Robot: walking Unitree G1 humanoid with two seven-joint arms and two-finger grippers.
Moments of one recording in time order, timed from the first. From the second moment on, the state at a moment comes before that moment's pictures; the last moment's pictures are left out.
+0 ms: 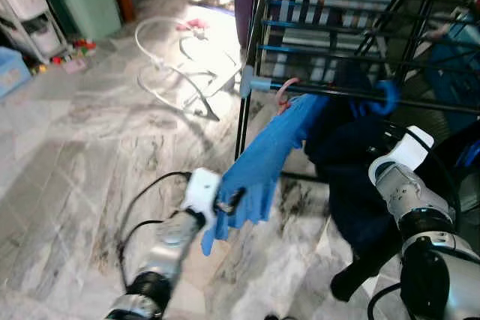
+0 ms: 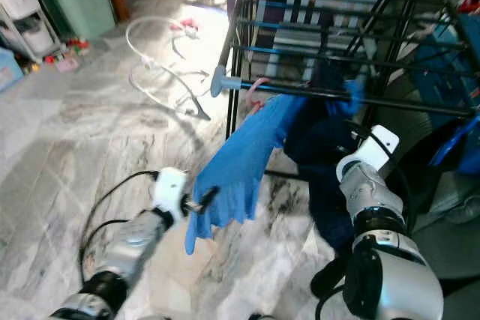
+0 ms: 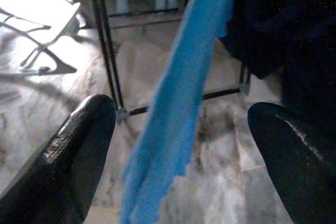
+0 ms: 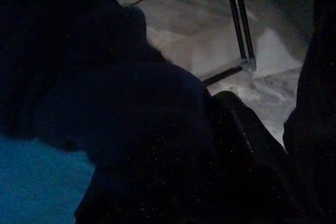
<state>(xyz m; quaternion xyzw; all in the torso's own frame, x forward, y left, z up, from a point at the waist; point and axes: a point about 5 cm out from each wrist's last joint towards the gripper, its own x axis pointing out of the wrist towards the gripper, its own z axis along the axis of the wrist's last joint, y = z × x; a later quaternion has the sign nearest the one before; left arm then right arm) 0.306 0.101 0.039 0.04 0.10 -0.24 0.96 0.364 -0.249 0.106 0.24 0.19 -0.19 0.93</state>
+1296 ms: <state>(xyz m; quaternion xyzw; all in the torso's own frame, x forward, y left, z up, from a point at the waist) 0.302 0.111 0.046 0.06 0.10 -0.24 0.96 0.365 -0.233 0.099 0.19 0.15 -0.17 0.96</state>
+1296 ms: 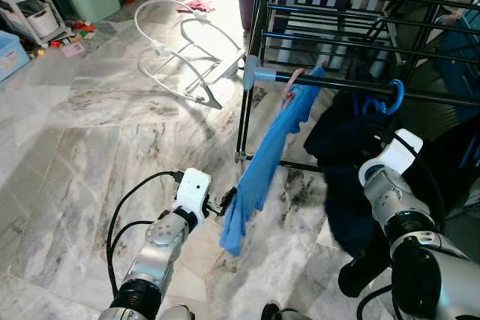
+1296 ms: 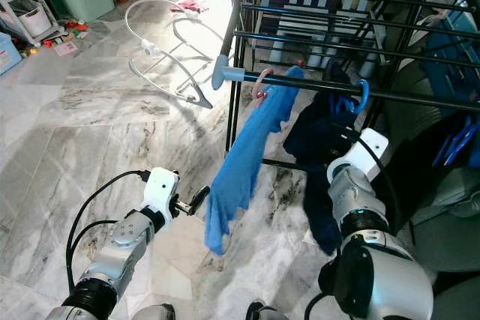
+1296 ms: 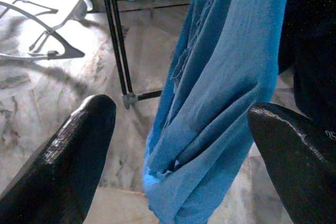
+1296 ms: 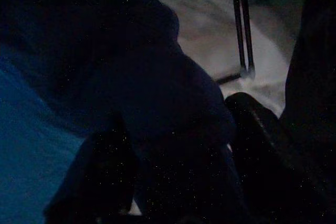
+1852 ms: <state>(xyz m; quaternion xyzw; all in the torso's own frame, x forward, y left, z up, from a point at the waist) 0.306 0.097 0.047 0.05 0.10 -0.24 0.96 0.331 -0.229 0.104 0.10 0.06 -0.18 0.98</state>
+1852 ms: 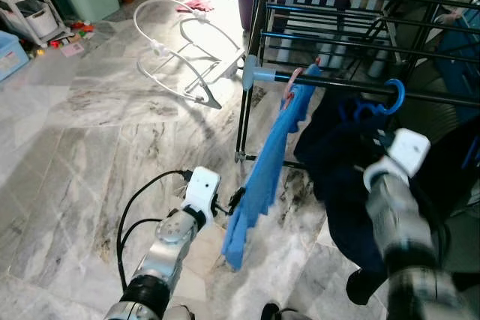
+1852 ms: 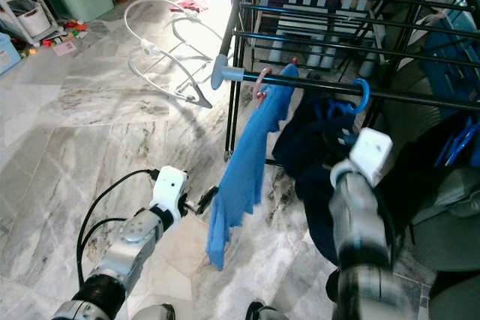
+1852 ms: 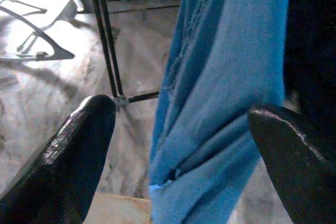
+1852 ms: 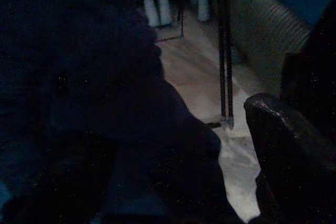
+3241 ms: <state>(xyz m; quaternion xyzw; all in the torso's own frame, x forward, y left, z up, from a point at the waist) 0.326 0.106 0.064 0.11 0.07 -0.14 0.98 0.211 -0.174 0.100 0.03 0.04 -0.07 1.00</state>
